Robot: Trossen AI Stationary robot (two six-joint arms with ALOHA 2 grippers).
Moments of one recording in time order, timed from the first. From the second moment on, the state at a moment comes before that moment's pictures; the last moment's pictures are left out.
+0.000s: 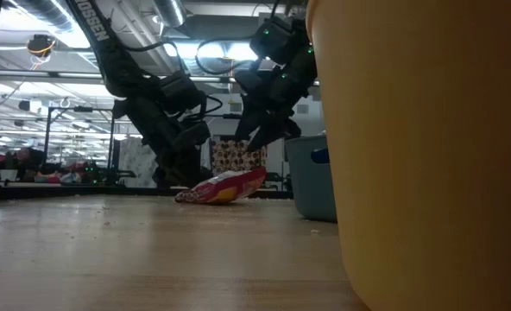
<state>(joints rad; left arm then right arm) 0.52 1.70 0.67 0.06 0.22 -0.26 -0.27 1.93 1.43 -0.35 -0.12 0.33</state>
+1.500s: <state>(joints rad) 0.52 1.67 0.66 0.06 0.22 -0.29 -0.29 2.13 1.43 -0.23 -0.29 0.71</state>
